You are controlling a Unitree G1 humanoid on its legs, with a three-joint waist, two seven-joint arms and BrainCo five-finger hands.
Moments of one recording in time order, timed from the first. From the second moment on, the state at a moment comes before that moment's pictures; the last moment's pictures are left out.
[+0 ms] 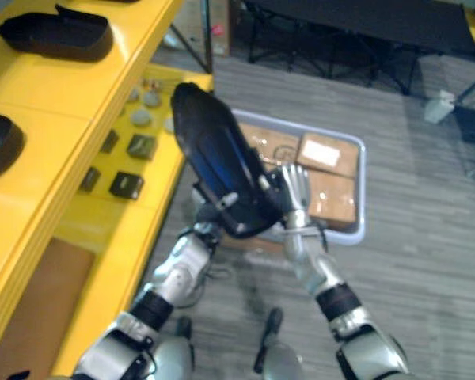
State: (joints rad) left arm -0.48 0.05 -0.38 0.42 -0.97 -0.07 0.23; right arm -0.49 -0.28 0.38 0.37 -0.66 -0.13 -0.65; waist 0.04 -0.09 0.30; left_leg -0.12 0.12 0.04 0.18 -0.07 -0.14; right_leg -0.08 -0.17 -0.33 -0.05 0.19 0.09
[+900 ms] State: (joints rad) left arm -0.47 0.04 -0.31 0.44 -0.79 -0.22 0.34; right arm -0.31 -0.23 0.43 0.24 -0.58 -0.28 -0.67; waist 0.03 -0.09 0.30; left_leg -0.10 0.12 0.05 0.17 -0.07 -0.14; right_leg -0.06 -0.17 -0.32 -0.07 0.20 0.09
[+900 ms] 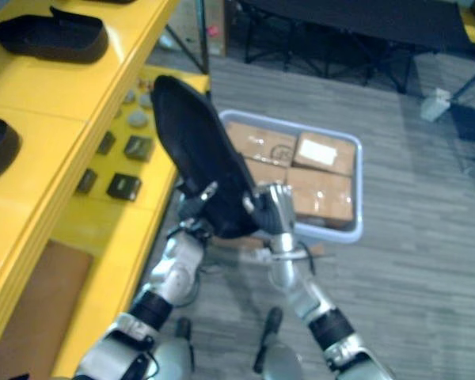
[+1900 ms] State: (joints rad) left arm -0.05 0.03 0.03 -0.05 0.03 -0.25 0.64; right arm 0.08 -0.19 -0.19 -0.32 0.43 -0.26 -0.19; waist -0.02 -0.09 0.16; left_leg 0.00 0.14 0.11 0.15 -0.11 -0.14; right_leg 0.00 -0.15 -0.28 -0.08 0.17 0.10
